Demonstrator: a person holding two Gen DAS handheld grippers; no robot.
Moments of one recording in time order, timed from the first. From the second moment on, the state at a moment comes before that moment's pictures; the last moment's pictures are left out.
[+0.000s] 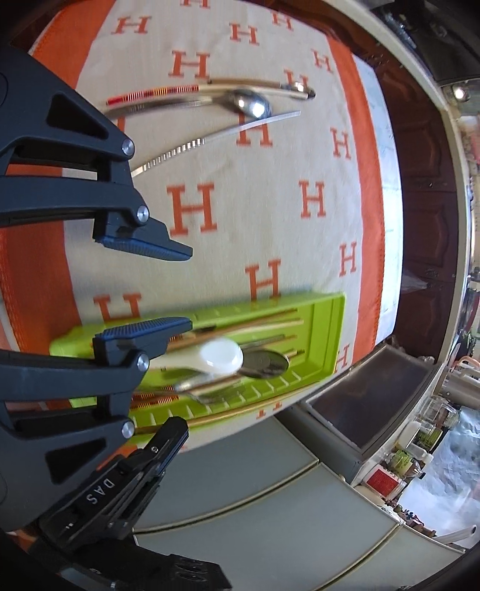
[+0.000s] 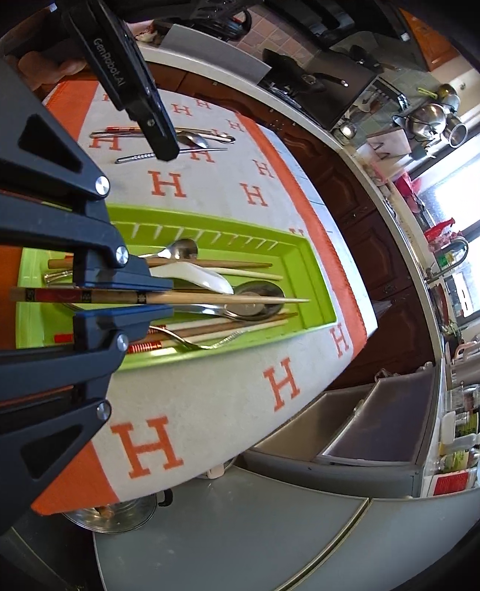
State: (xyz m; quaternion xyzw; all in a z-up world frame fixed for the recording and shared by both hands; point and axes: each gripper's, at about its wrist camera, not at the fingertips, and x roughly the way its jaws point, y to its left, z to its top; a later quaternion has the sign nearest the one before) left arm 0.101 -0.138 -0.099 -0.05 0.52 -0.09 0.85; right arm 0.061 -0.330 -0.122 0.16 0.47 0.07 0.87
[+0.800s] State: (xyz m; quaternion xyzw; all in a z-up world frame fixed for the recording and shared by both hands) left arm 0.044 -0.033 -0.101 -0.06 0.50 -0.02 0.87; right arm 0.032 -0.241 -0.106 0.09 0.47 0.12 0.87
